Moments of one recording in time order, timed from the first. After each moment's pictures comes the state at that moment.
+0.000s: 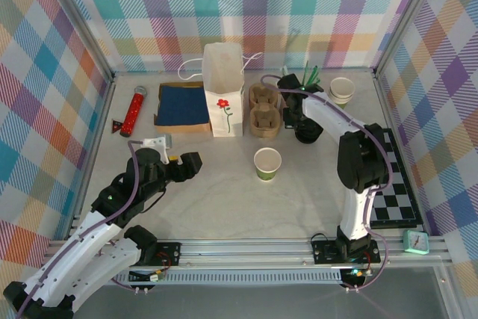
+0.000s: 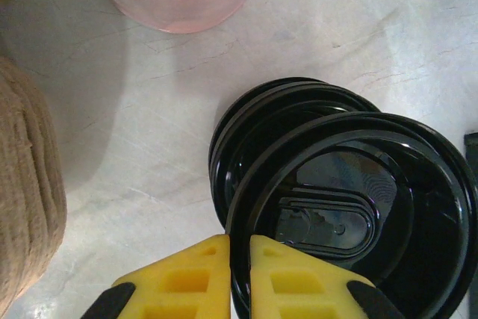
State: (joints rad) left arm -0.58 0.63 0.68 -0.54 -0.06 -0.64; right arm 0.40 1.94 1.61 -0.98 0.30 0.41
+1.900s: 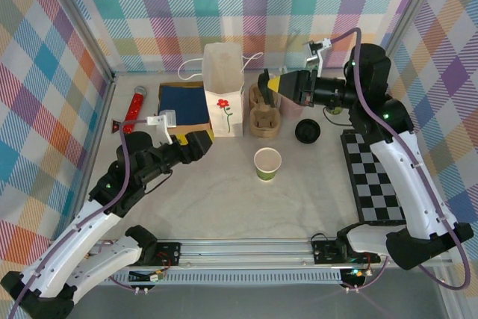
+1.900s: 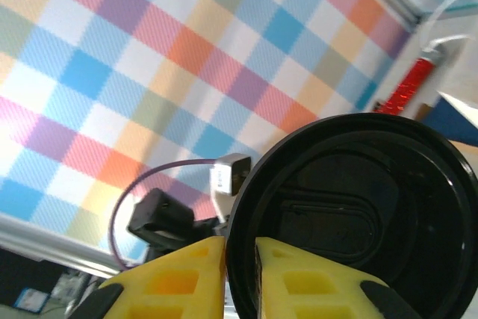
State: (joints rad) left arm -0.60 0.75 0.85 -0.27 0.19 -0.76; right arm 0.40 1.26 1.64 -0.50 -0.89 0.83
